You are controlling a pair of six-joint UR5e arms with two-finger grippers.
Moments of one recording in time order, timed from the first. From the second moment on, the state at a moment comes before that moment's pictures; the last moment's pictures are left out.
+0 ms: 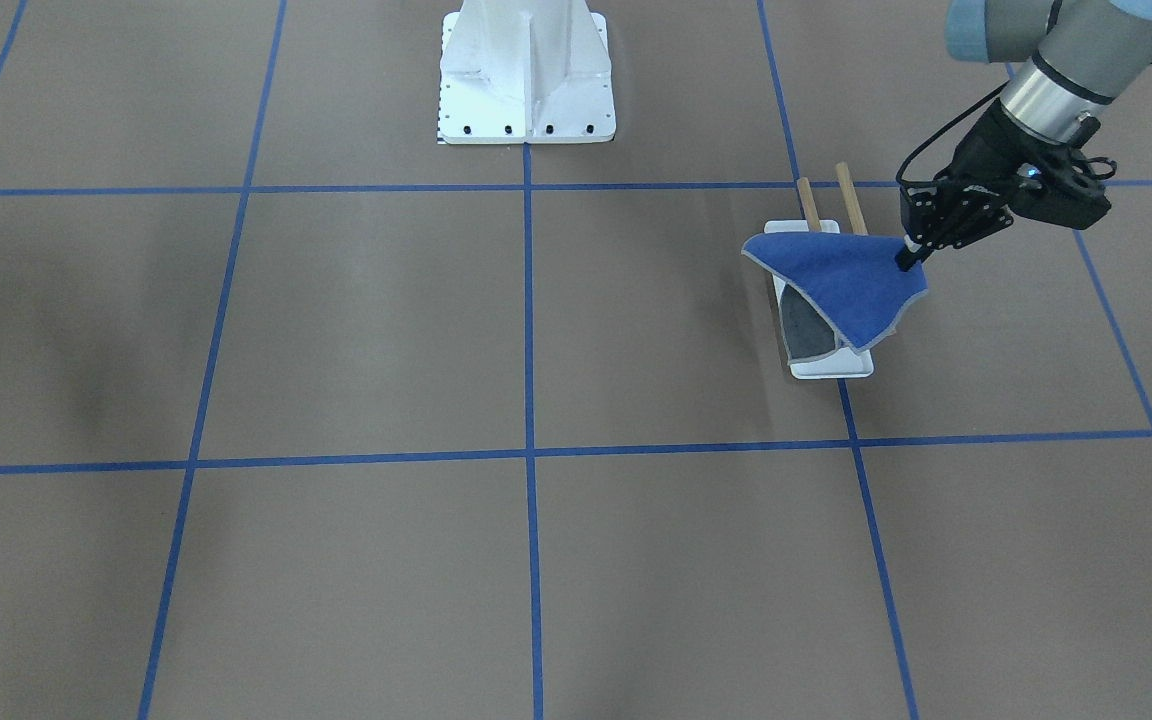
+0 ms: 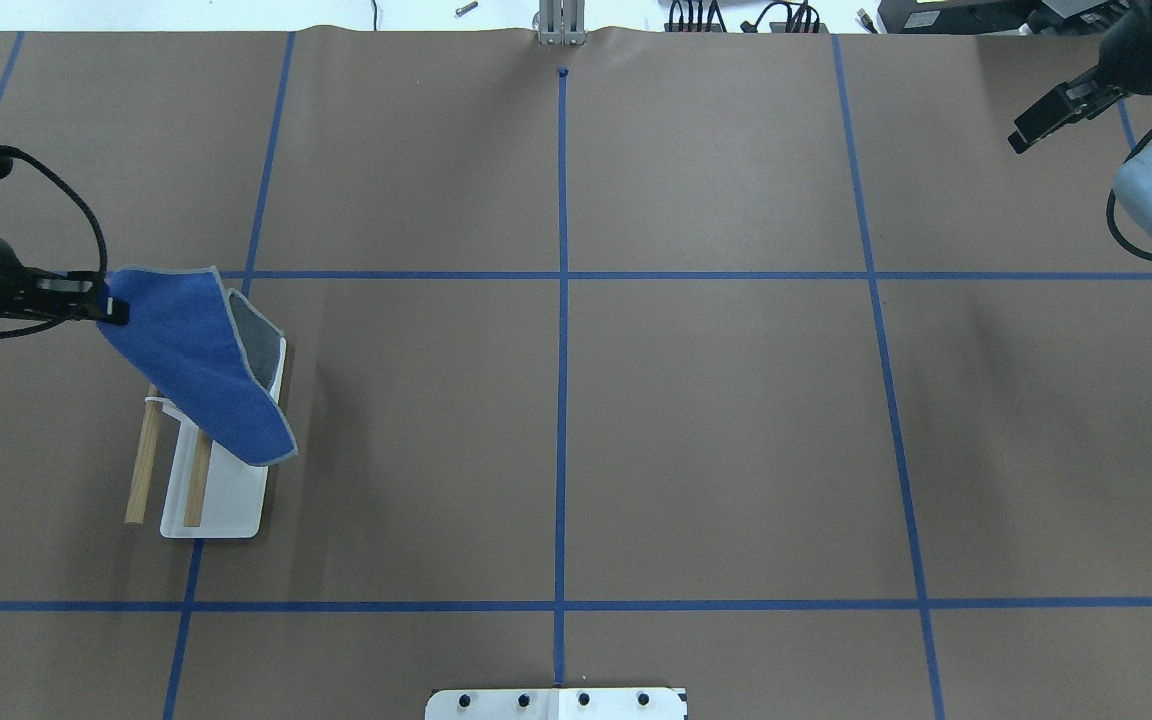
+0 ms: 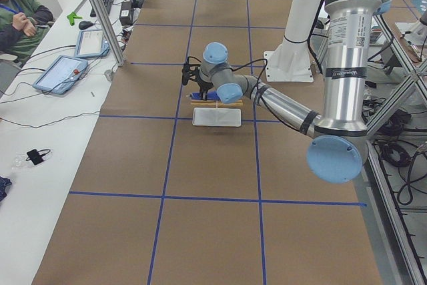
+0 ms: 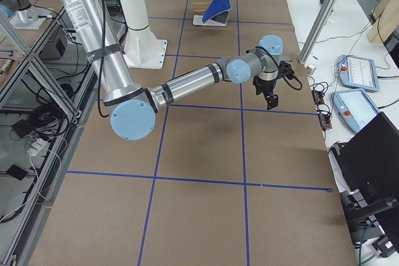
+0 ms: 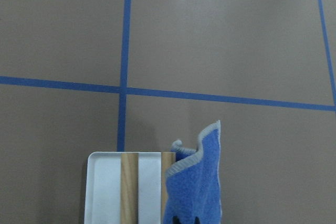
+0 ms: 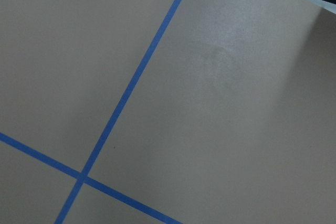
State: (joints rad) left arm -0.96 -1.54 -2.01 -2.11 -2.16 -0.99; right arm 1.23 -1.19 1.60 -1.48 2.22 0.13
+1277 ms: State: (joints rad) left arm -1.09 -1.49 -1.94 -2.09 -2.19 -0.73; right arm 1.37 -1.42 1.55 -1.48 2.21 -0.01
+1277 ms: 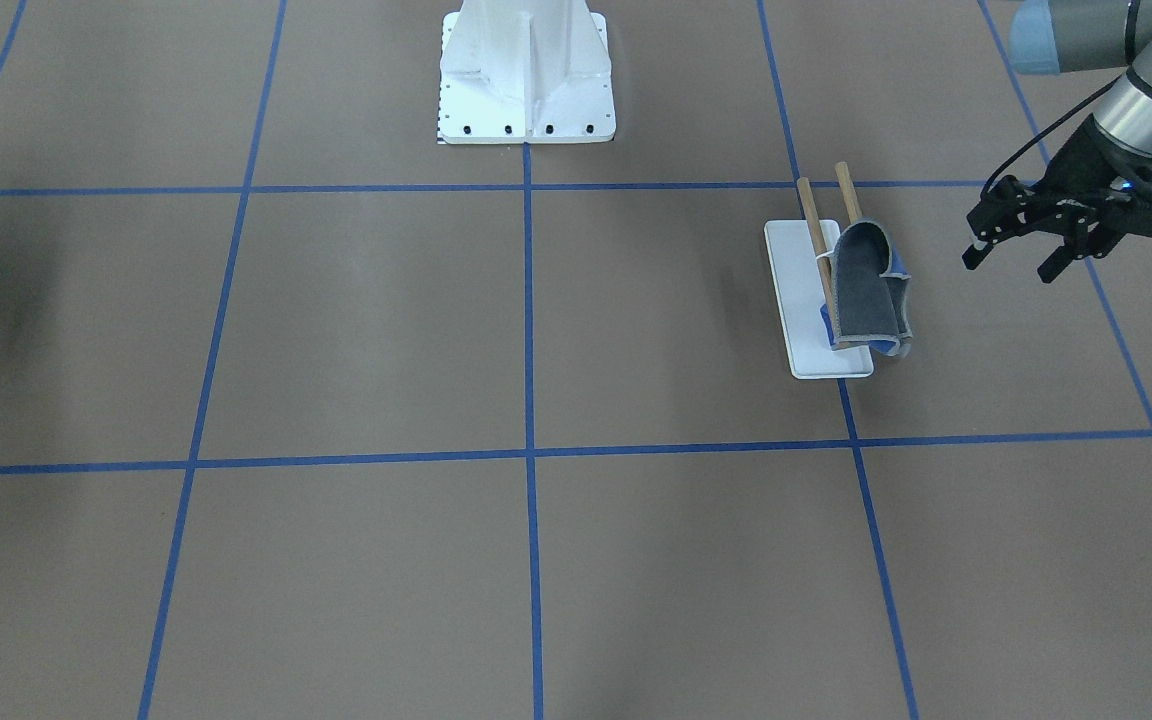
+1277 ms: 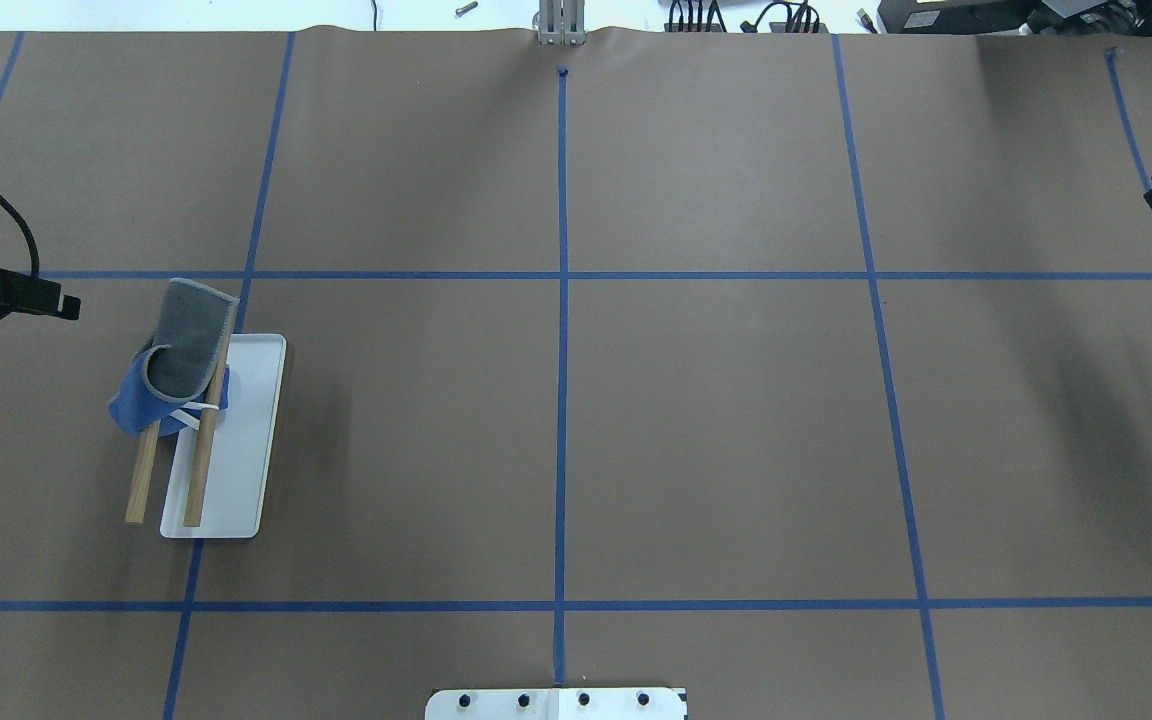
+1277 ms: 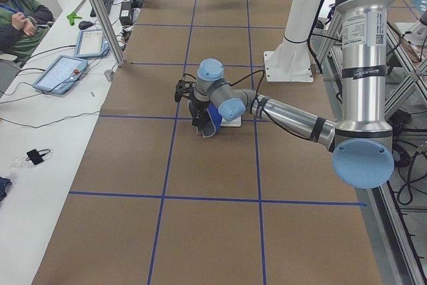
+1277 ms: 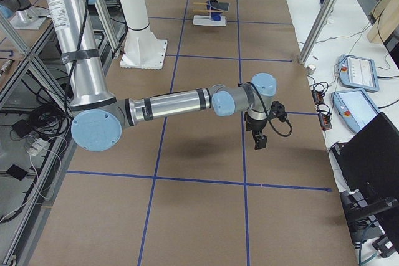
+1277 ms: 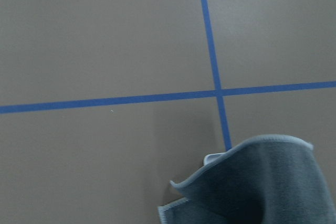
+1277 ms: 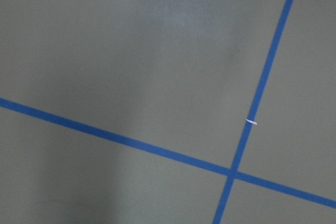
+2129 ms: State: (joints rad) left arm -1.47 -1.57 -1.86 -1.54 -2.21 0.13; right arm 1.48 -1.48 1.42 -1.50 2.23 -0.03
